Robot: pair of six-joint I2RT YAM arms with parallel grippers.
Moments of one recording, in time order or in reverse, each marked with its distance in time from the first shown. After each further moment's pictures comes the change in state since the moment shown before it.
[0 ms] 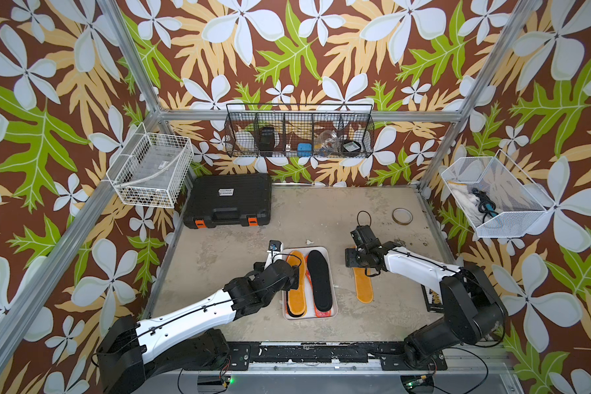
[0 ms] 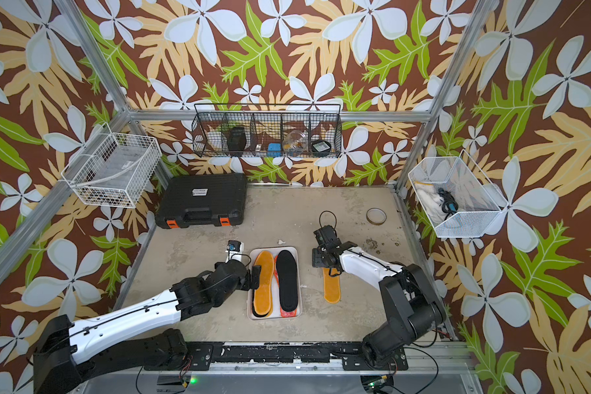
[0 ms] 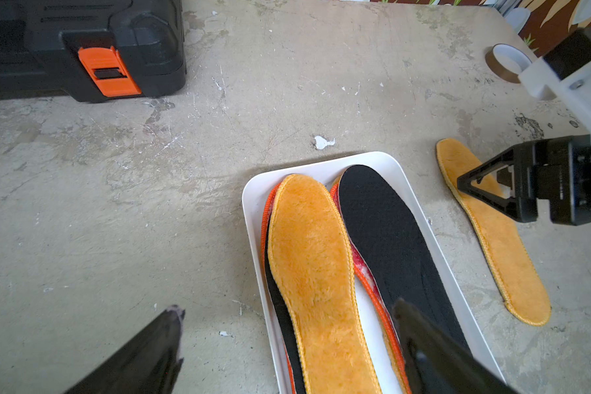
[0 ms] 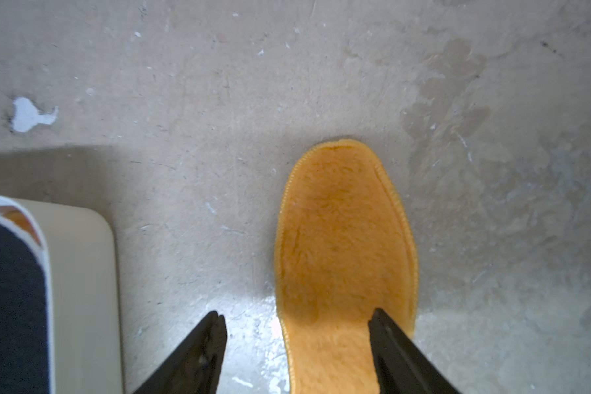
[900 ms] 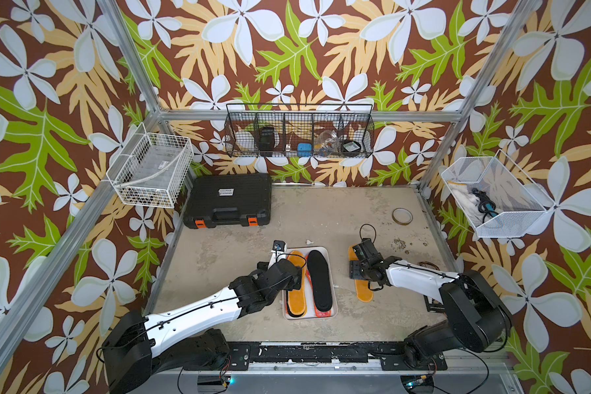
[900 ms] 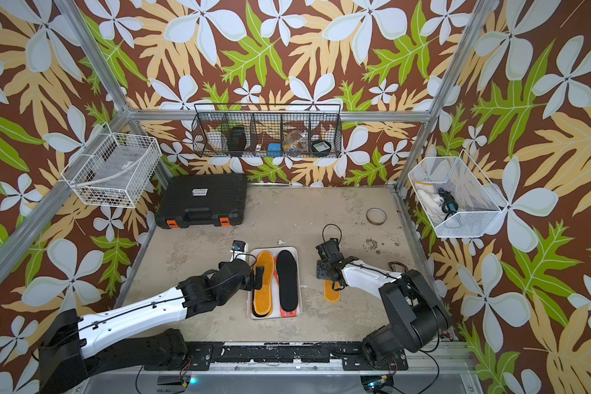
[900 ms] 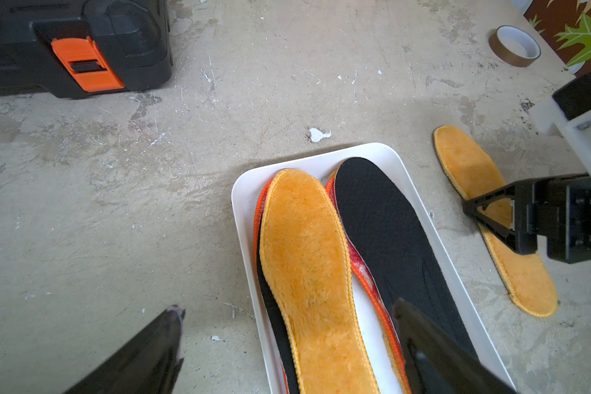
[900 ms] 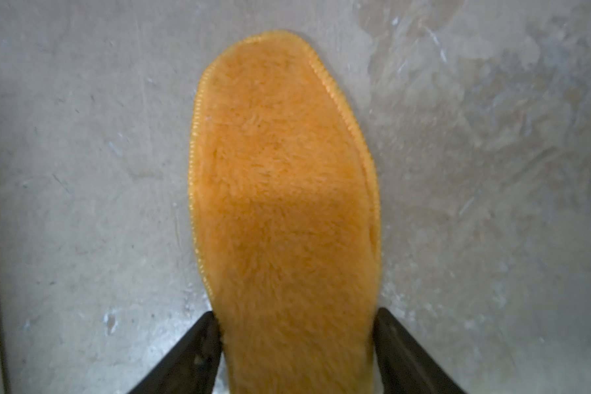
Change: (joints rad) left arm 0.000 0.043 0.000 0.025 0.018 0.011; right arm 0.012 -0.011 -0.203 0.138 0.080 0.078
